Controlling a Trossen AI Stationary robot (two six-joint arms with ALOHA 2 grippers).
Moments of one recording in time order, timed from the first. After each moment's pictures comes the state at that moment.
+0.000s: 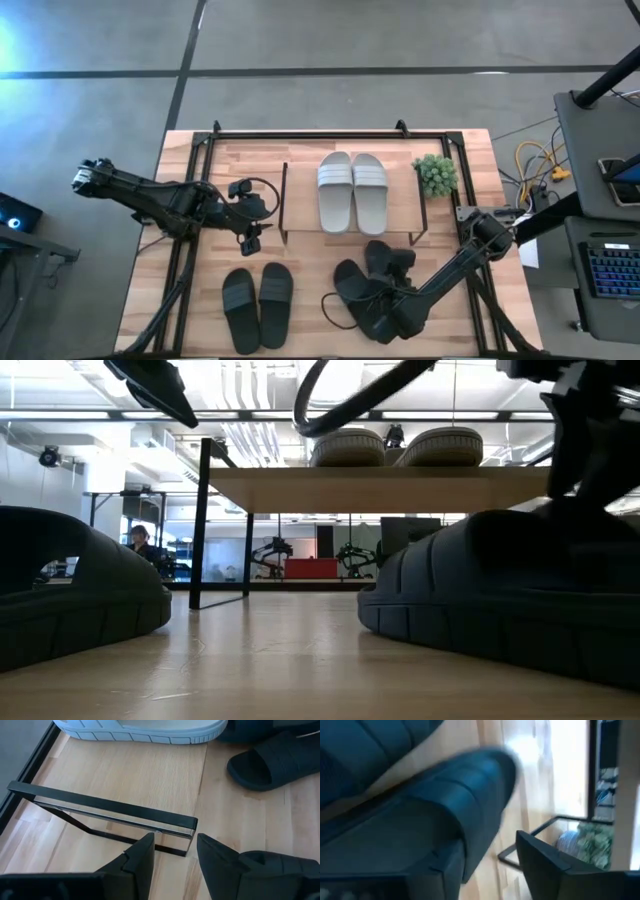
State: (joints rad) left arm -0.28 1.09 1.05 -0.82 -0.39 -0.36; right arm 0.72 2.08 1.59 -1.52 0.55 0.99
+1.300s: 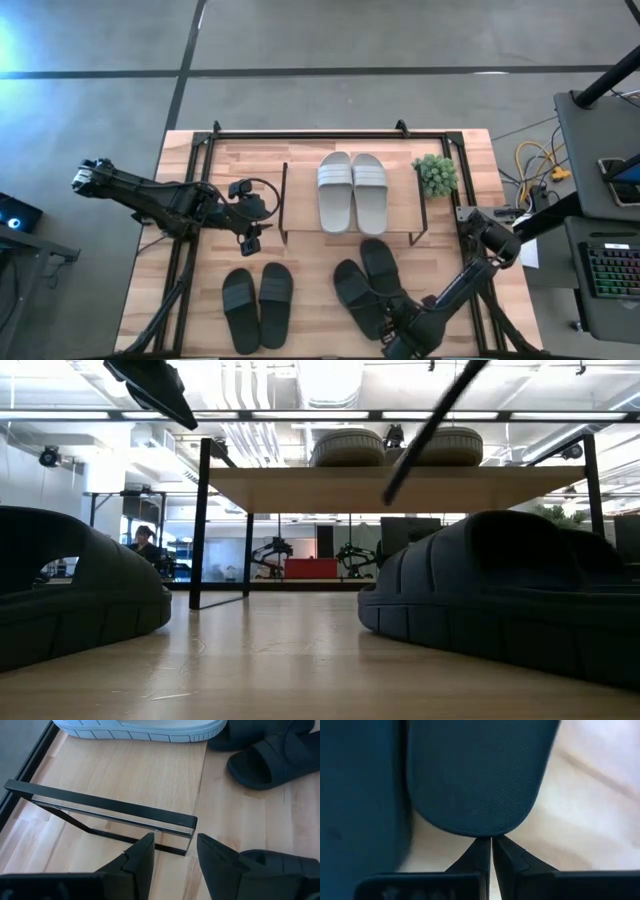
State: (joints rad) left arm -0.28 1.09 1.04 -0.82 -0.38 -0.36; right arm 0.84 2.08 1.50 -1.10 0.09 1.98
